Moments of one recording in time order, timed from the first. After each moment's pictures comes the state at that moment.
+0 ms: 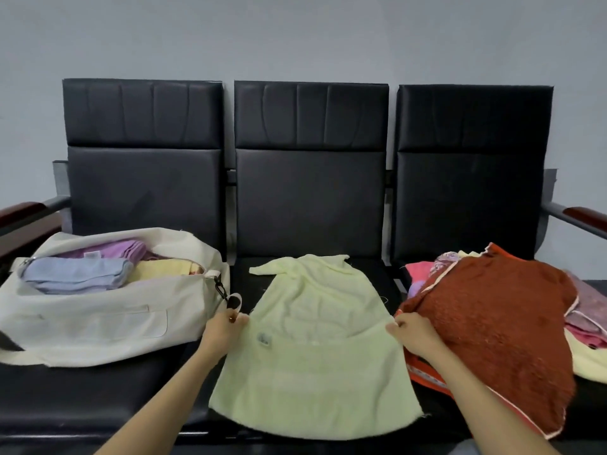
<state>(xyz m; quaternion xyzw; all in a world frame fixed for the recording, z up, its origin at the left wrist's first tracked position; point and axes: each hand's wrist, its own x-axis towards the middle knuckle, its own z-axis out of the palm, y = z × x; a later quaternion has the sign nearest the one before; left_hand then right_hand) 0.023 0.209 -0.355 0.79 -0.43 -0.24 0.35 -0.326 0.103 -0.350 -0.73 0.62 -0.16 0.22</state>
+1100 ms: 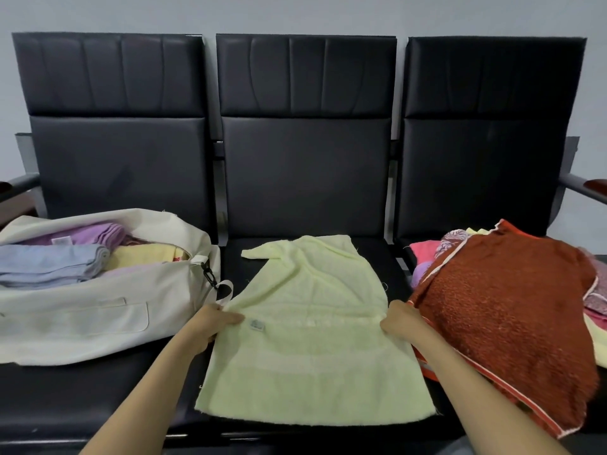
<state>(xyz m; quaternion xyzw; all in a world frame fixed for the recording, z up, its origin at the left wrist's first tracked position) 0.050 0.181 -0.371 0.73 -0.28 -0.48 0.40 -0.288 0.074 -0.365 -0.71 0.69 0.03 0.17</state>
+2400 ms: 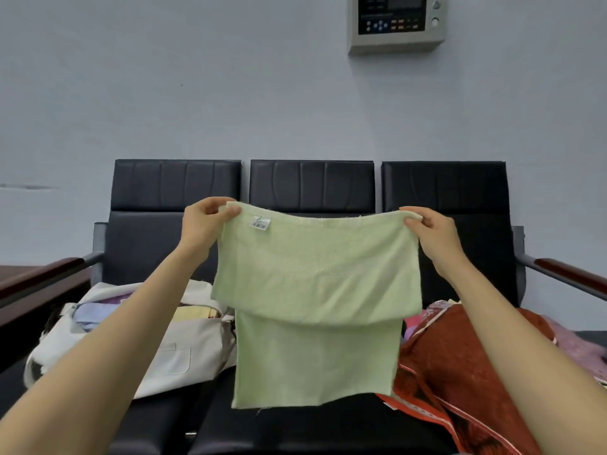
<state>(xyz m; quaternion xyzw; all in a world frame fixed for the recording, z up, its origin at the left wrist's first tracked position) 0.041 0.250 -0.082 0.53 -0.47 -0.12 0.69 -0.330 0.157 -0.096 -0.65 0.39 -0.60 0.28</state>
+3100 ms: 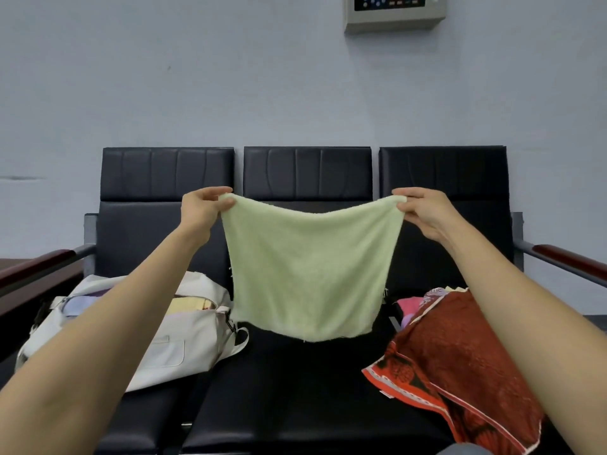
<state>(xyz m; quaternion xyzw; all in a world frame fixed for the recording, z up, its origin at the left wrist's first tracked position) 0.050 0.216 -0.080 0.55 -0.44 -0.17 0.69 -0.326 0.127 -0.066 -0.59 0.41 -0.55 0.43</state>
